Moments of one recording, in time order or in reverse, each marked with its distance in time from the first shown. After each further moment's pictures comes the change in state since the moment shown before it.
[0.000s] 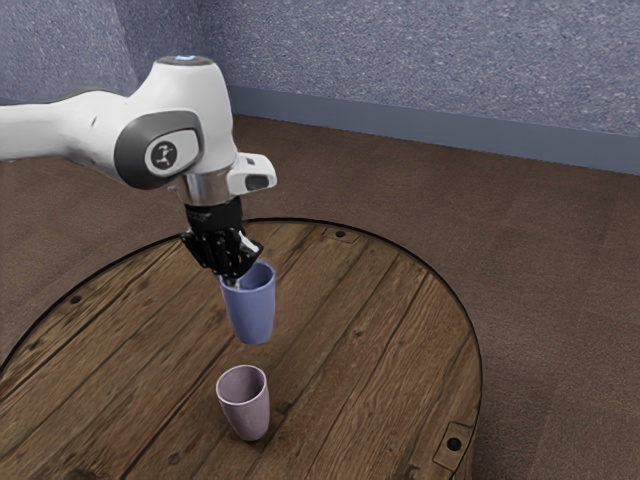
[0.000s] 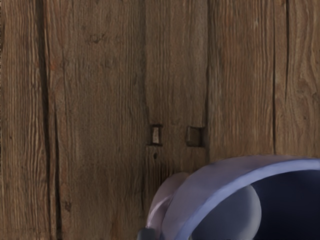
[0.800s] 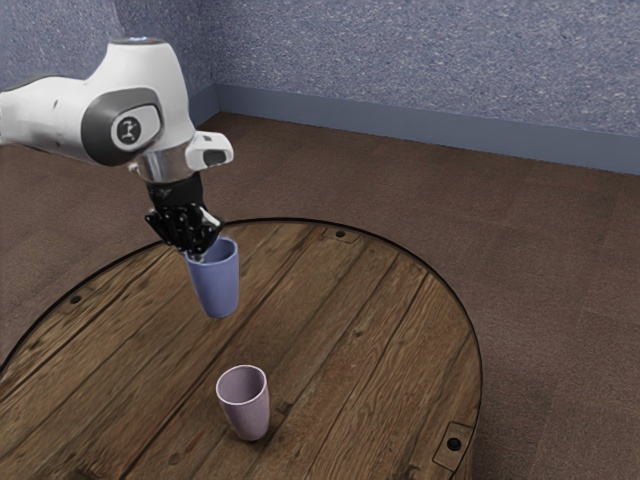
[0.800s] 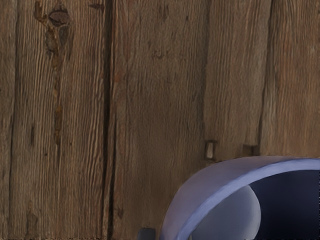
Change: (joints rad) arm 0.048 0.020 0.069 0.047 0.005 -0.026 0.074
